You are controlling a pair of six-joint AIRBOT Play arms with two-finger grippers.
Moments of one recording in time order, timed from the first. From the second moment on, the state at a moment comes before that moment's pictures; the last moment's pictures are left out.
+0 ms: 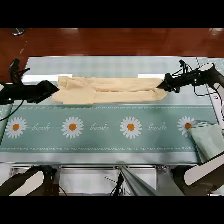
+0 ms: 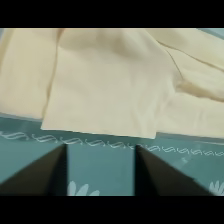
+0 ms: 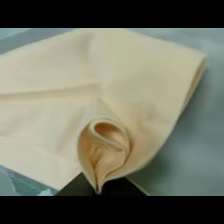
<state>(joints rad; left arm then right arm) 0.16 -1.10 0.87 0.95 -0.93 -1.42 -0.25 -1.86 1.48 -0.78 1.25 1.30</state>
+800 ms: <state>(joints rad) -0.55 -1.53 1.28 1.00 -0.86 -1.48 -0.32 -0.77 1.02 -0.92 1.46 1.37</state>
